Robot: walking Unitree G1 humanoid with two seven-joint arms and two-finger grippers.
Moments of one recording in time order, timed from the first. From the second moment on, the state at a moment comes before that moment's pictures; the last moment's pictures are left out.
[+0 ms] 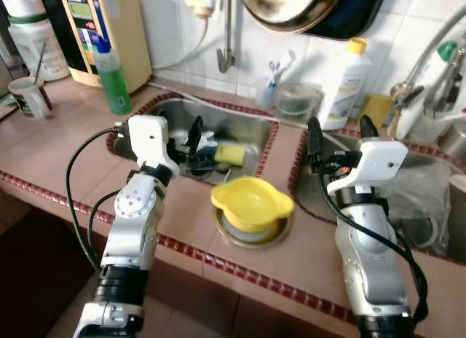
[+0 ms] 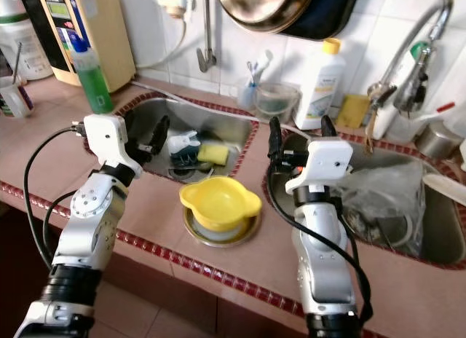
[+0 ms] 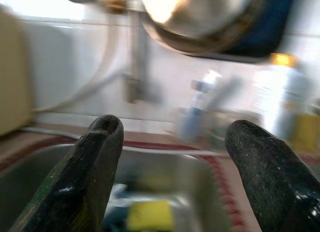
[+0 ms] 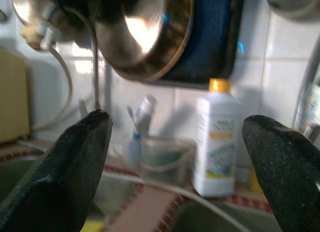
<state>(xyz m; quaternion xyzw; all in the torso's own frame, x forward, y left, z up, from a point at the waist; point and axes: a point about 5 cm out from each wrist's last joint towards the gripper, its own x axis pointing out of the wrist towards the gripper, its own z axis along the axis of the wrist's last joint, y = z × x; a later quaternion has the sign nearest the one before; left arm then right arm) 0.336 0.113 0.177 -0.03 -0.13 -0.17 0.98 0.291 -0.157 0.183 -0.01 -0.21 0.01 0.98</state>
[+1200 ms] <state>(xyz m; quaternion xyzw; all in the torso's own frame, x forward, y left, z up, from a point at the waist) 0.344 0.110 0.193 0.15 -0.07 -0.41 0.90 0.213 -0.146 0.134 -0.02 -0.07 0.10 0.99</state>
